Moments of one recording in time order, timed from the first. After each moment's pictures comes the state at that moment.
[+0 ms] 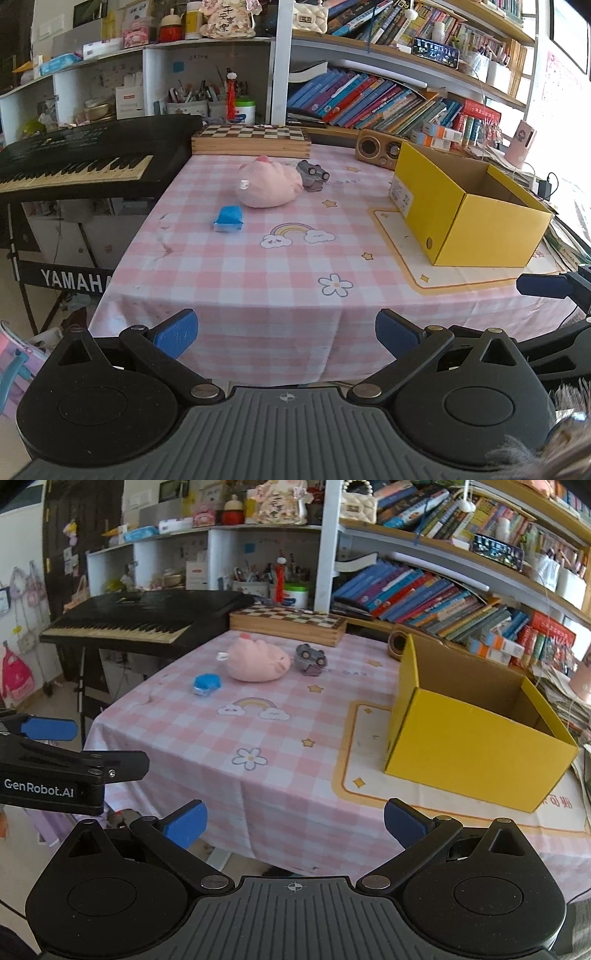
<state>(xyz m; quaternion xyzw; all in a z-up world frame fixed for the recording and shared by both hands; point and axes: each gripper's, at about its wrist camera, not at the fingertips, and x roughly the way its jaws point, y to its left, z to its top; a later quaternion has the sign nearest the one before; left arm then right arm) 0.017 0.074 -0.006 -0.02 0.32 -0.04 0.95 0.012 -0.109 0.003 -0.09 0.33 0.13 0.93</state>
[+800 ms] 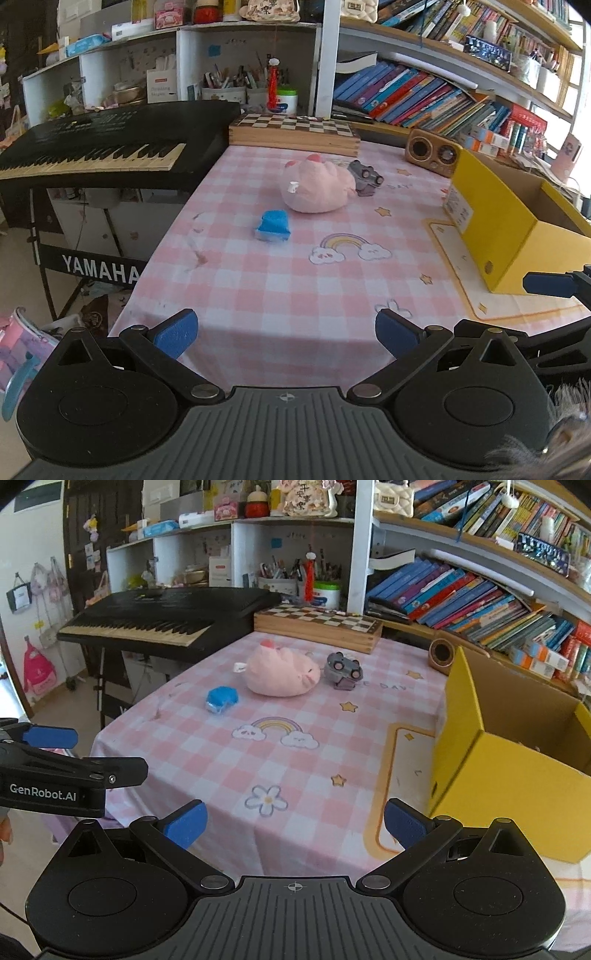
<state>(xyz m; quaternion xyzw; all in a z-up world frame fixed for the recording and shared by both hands) 0.077 0.099 -0.015 -0.03 0.34 0.01 0.94 0.089 -0.093 -0.008 -0.08 0.34 0.18 0.92</state>
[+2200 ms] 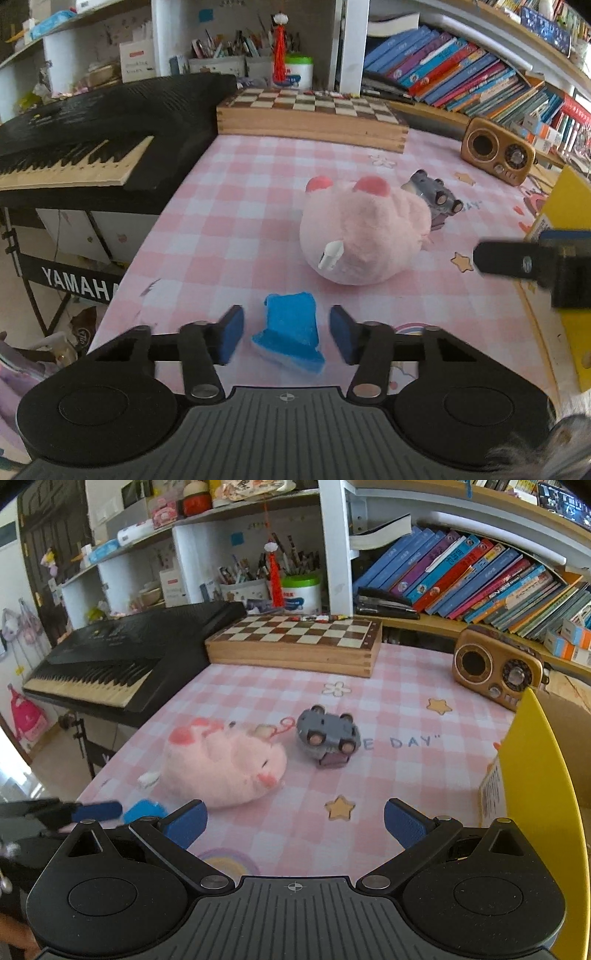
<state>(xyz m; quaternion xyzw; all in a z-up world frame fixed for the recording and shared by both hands) 0.267 0.113 -0.063 -0.02 0.39 0.02 0.92 0.284 -0.077 -0.022 -0.01 0.37 0.17 0.91</state>
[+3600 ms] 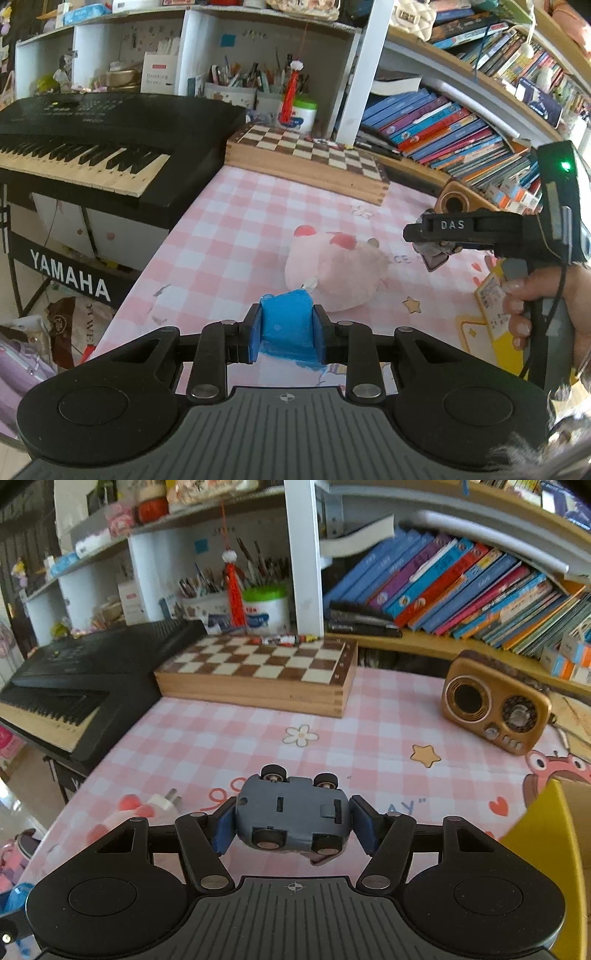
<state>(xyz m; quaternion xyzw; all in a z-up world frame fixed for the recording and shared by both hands) 0.219 0.126 -0.013 -0.11 0.34 0.02 0.94 0.351 -0.079 -0.014 -0.01 0.36 0.14 0.92</state>
